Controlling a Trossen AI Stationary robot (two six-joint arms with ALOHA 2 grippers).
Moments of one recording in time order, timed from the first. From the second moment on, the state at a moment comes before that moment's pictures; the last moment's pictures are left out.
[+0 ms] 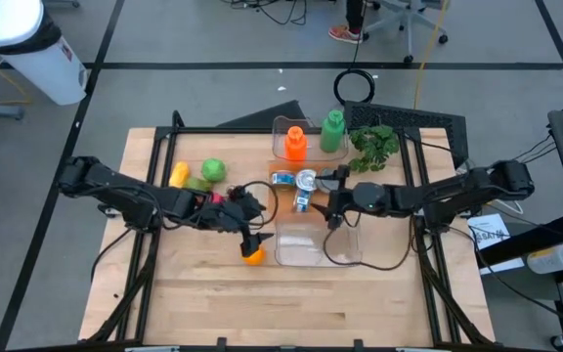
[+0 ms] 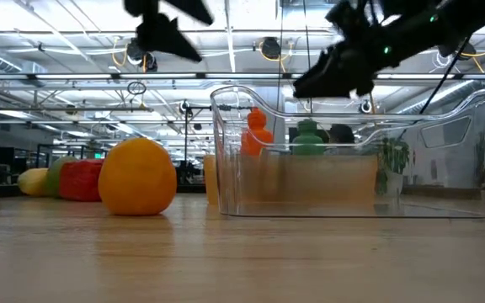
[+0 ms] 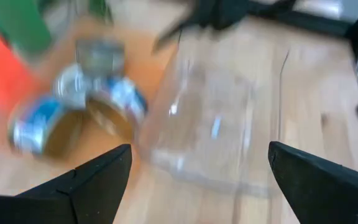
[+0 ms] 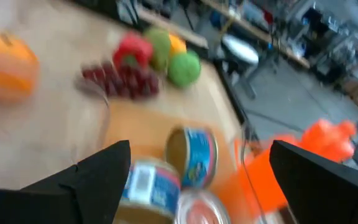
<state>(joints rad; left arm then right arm) -0.24 1.39 1.08 -0.37 -0.31 -0.41 0.04 1.26 0.57 0.37 0.39 -0.40</state>
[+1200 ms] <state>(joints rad) -0.31 1.80 1.08 -0.53 -0.12 -0.66 0.15 1.18 0.57 0.37 0.39 -0.32</state>
